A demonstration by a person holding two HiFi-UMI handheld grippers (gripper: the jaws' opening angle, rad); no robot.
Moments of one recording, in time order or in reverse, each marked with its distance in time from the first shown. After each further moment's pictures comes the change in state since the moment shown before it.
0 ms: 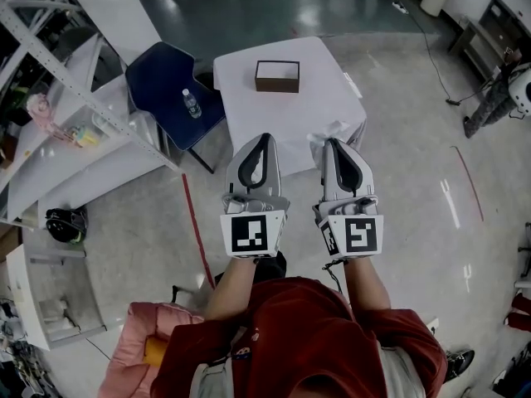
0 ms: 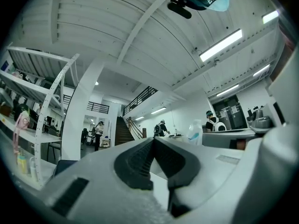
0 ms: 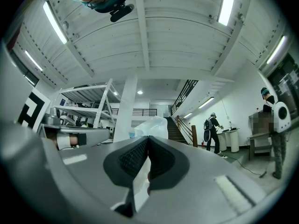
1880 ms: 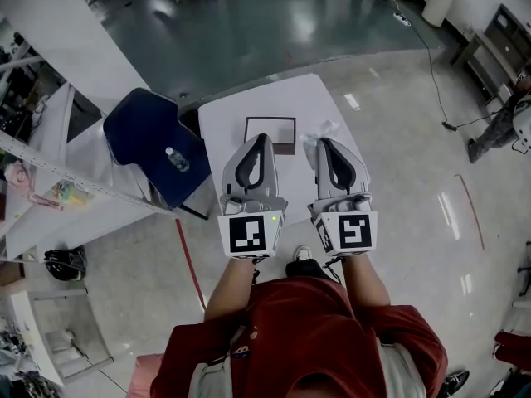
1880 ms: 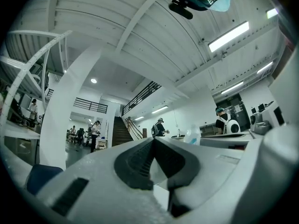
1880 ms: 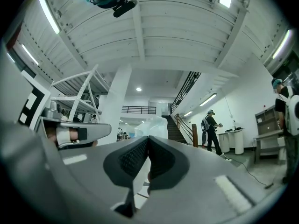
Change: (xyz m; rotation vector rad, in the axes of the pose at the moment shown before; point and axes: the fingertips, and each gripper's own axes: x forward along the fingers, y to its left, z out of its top) left arm 0.314 0.083 -0.058 0.008 0.005 -0.013; right arm 0.292 -0.146 -0.060 -0.018 0.009 -0.003
